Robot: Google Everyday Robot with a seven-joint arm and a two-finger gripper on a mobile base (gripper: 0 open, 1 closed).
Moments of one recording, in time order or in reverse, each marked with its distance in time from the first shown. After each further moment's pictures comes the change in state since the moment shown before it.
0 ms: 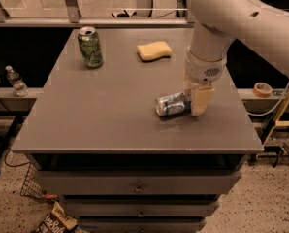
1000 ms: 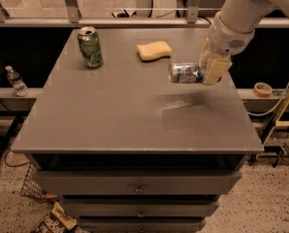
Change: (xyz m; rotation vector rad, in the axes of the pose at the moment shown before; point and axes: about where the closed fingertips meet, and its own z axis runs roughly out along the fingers) arm 0.042 -0.044 -0.059 0.168 -0.115 0.126
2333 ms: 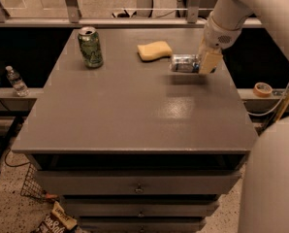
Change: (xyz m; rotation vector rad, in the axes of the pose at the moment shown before) arm 0.030 -0.073 0.040 0.045 0.042 0.094
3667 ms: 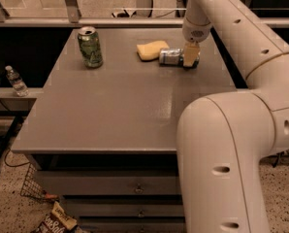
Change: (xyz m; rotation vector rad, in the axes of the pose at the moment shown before) arm -0.032 -0.075 0.051 0.022 0.109 0.048
